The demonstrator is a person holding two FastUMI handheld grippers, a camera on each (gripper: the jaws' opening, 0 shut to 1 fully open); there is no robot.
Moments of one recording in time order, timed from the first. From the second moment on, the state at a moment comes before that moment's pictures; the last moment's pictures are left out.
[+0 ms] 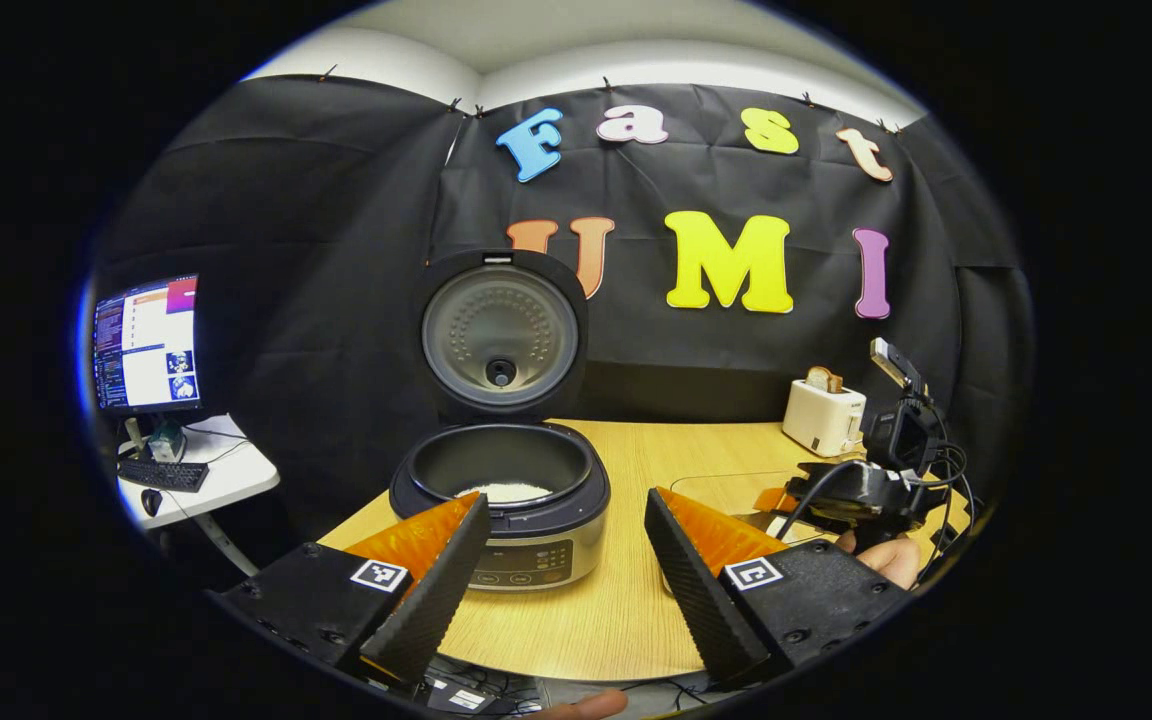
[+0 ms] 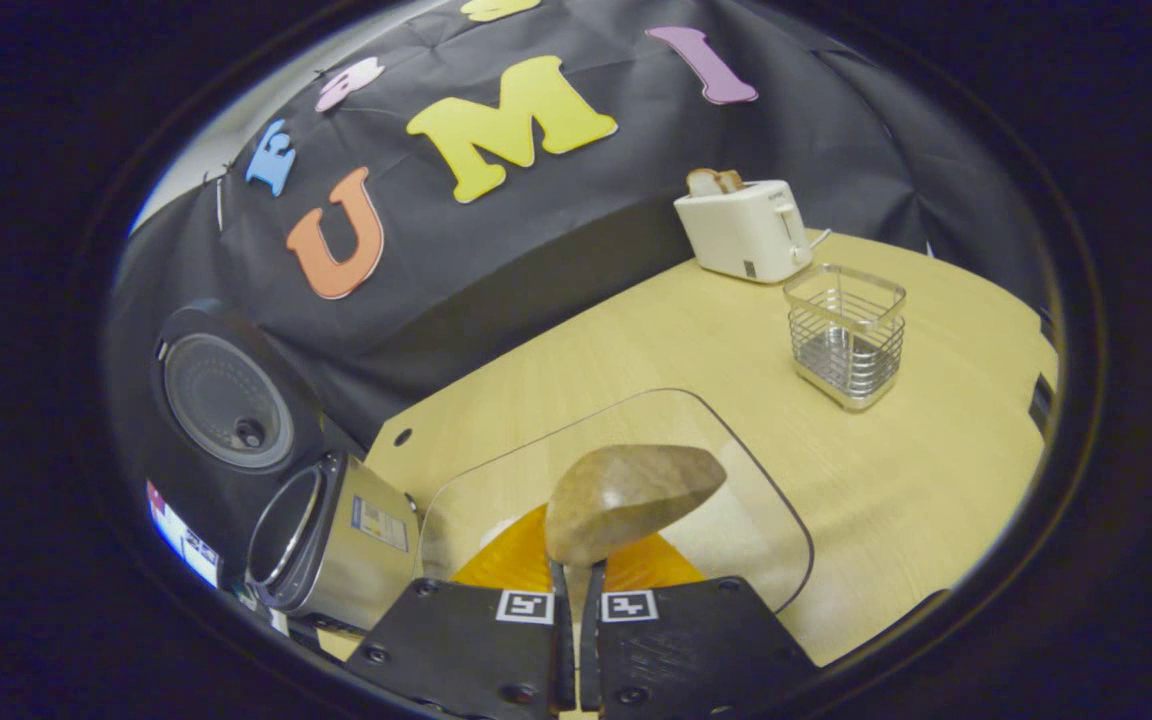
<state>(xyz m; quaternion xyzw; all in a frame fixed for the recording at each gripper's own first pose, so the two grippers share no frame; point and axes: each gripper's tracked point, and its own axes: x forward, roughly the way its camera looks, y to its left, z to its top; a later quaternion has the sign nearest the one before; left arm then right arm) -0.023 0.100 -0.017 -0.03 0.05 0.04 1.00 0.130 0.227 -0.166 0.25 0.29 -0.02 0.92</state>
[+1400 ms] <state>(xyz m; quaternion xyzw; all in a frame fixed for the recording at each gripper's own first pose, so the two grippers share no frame) -0.020 0.103 -0.023 -0.04 0.06 0.04 1.00 0.118 0.233 -0.161 0.57 0.36 0.06 0.74</state>
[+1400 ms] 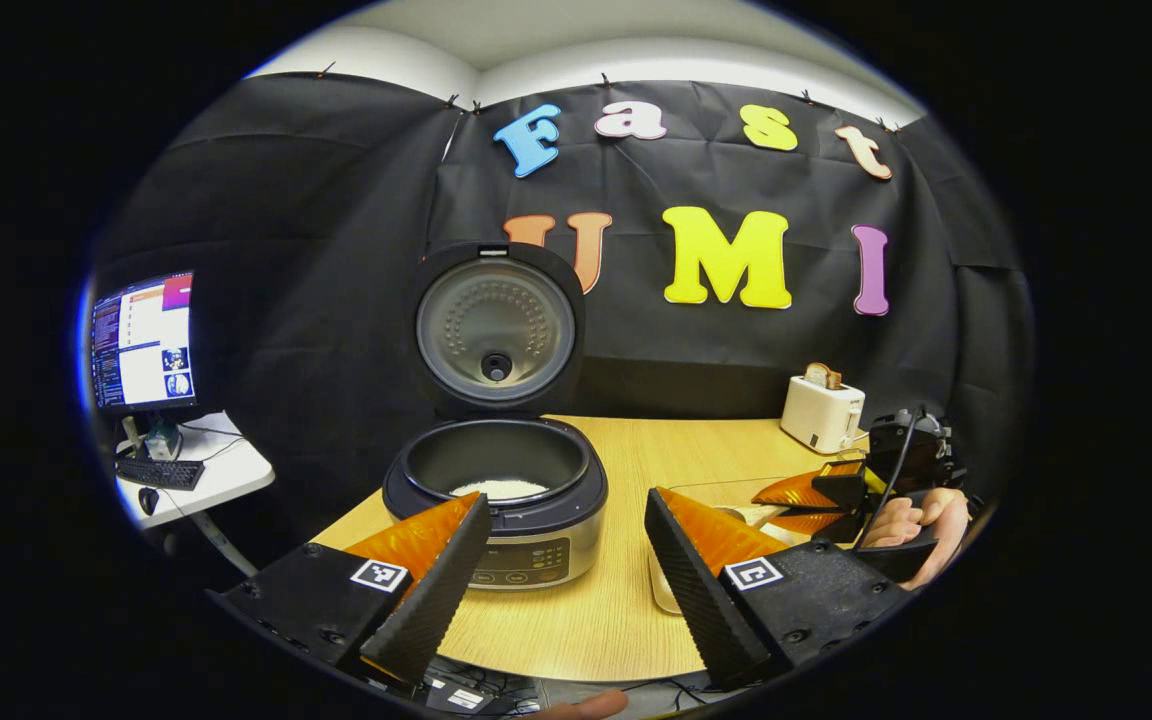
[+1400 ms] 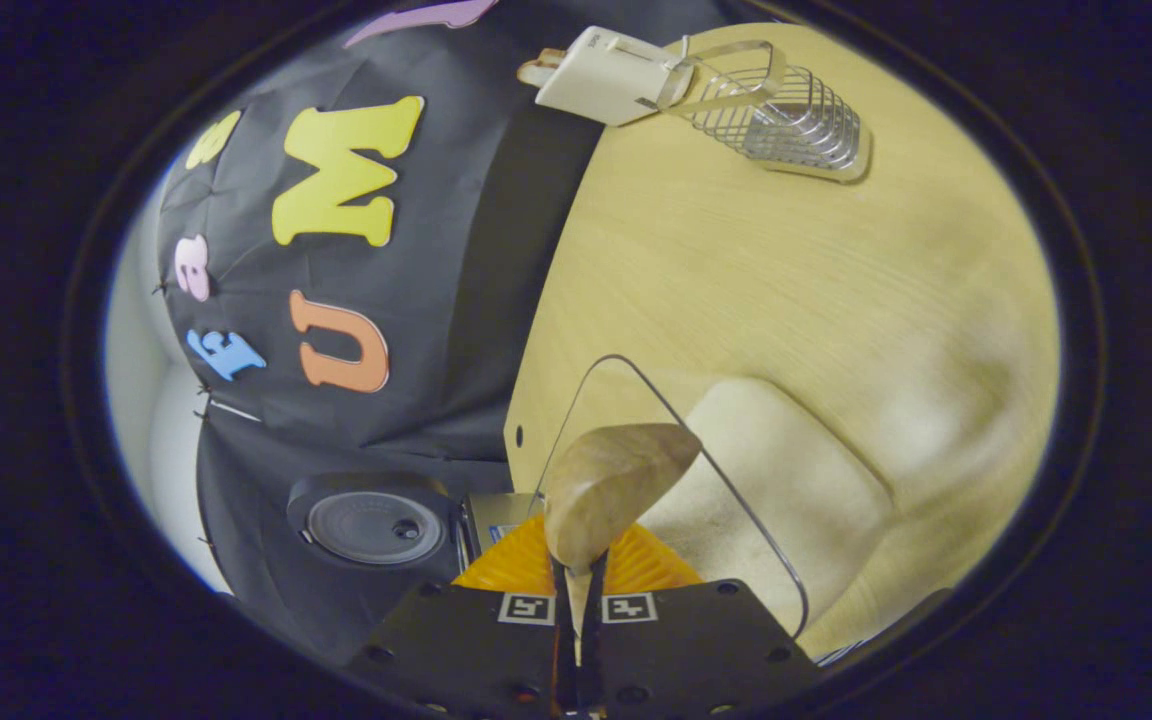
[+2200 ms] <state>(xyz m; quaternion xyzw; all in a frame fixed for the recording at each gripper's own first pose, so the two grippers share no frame) -0.022 0.123 -0.028 -0.05 0.06 0.05 1.00 0.113 0.207 -0.079 0.63 0.29 0.09 0.71</state>
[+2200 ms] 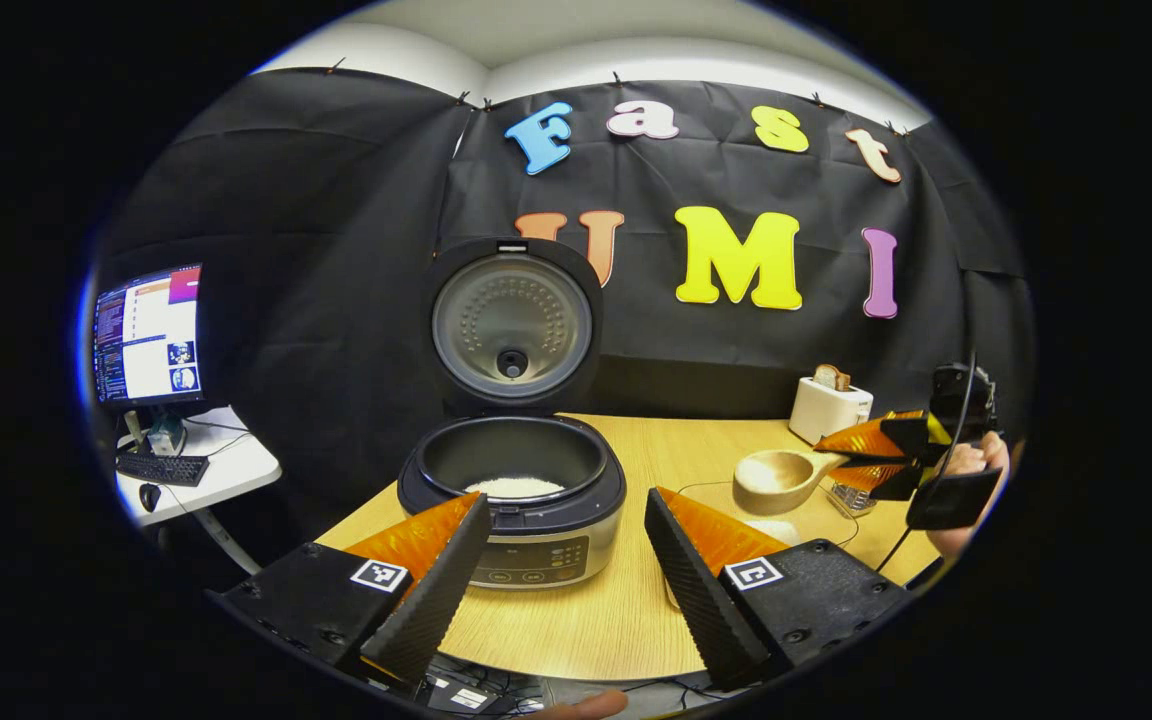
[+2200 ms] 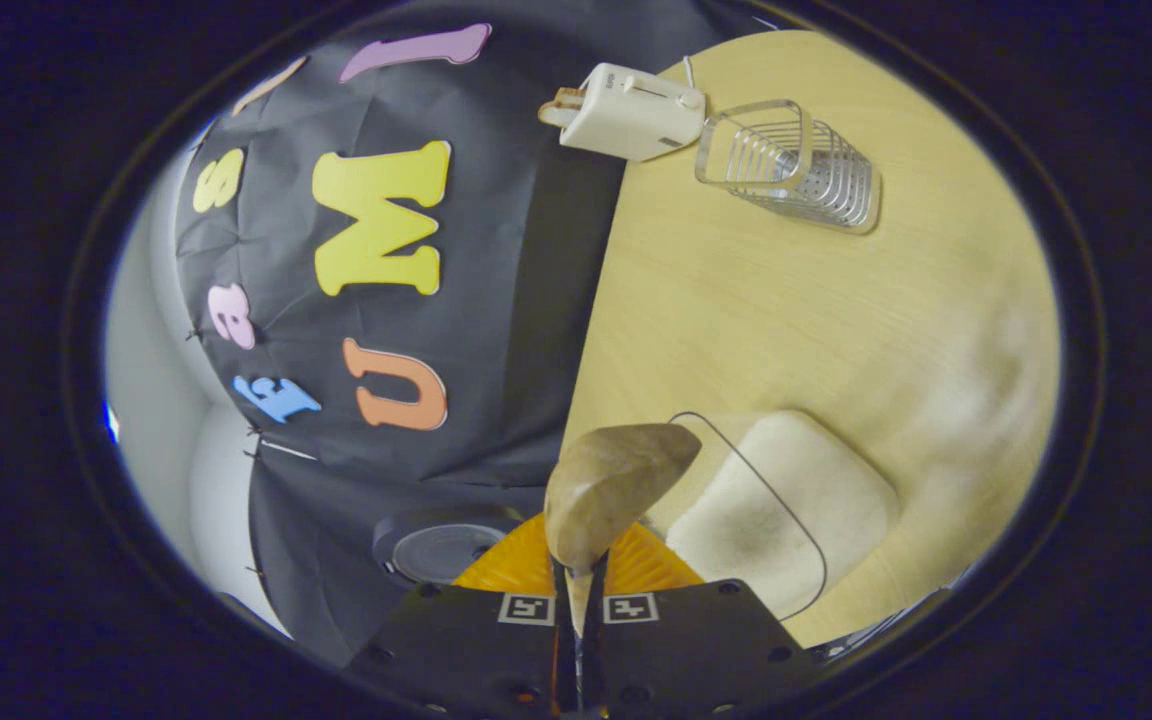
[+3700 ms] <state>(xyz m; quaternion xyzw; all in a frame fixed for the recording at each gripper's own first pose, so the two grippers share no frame) -0.044 0.193 -0.030 -0.09 0.05 0.08 0.99 0.189 0.425 0.022 0.35 0.25 0.12 0.89</state>
